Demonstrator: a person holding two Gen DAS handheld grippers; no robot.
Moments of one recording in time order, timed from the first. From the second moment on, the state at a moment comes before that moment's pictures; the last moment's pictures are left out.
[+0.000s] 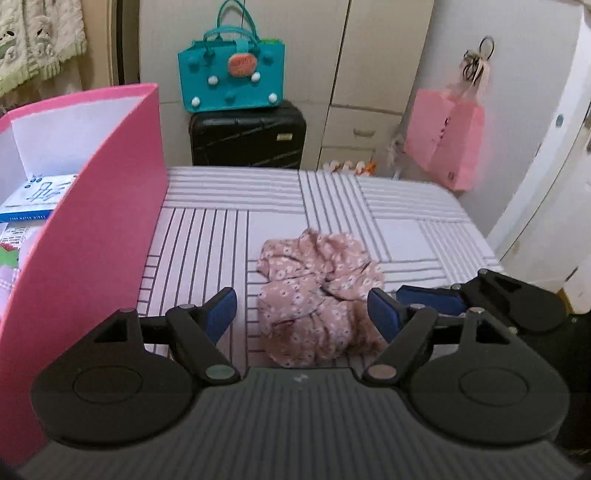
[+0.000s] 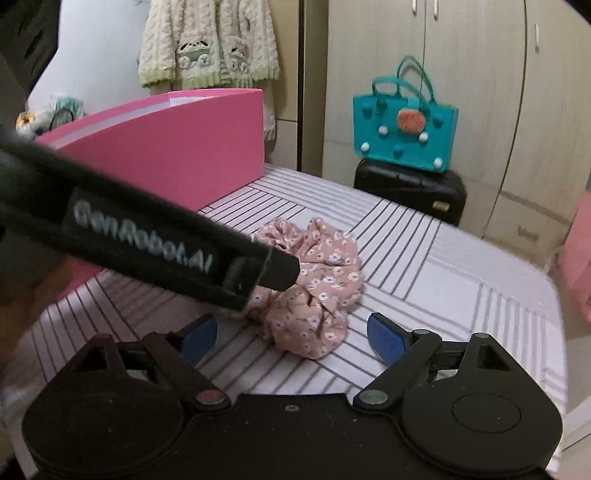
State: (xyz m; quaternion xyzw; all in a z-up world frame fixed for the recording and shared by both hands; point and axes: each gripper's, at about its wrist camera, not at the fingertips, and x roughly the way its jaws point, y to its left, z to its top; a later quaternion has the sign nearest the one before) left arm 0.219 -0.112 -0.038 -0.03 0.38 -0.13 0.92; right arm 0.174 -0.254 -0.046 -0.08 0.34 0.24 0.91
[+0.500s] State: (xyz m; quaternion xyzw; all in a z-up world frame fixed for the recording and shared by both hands) left arm 0.214 -0.098 -0.052 -0.10 0.38 -0.18 0.90; right arm 0.158 -0.247 -0.042 -0.06 0.32 0.23 0.92
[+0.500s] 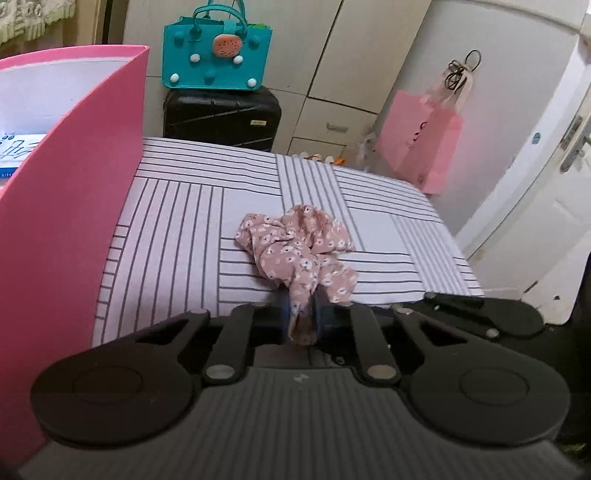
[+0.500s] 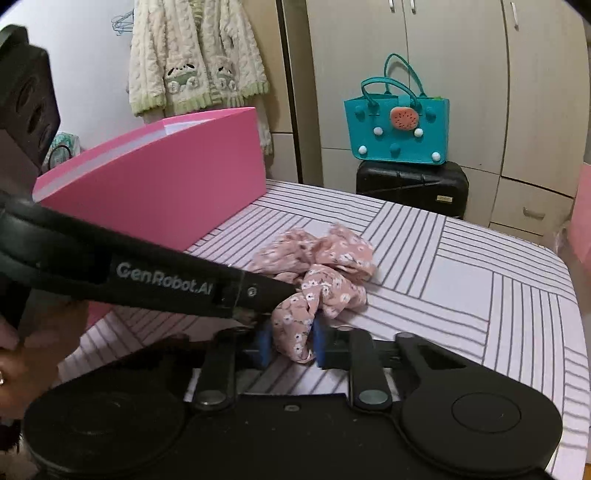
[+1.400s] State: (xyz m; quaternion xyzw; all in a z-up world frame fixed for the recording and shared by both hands) left arm 0.132 -0.054 0.005 -0.05 0.38 -0.27 0.89; right arm 0.077 -0.206 0.015 -0.06 0.32 0.25 0.91
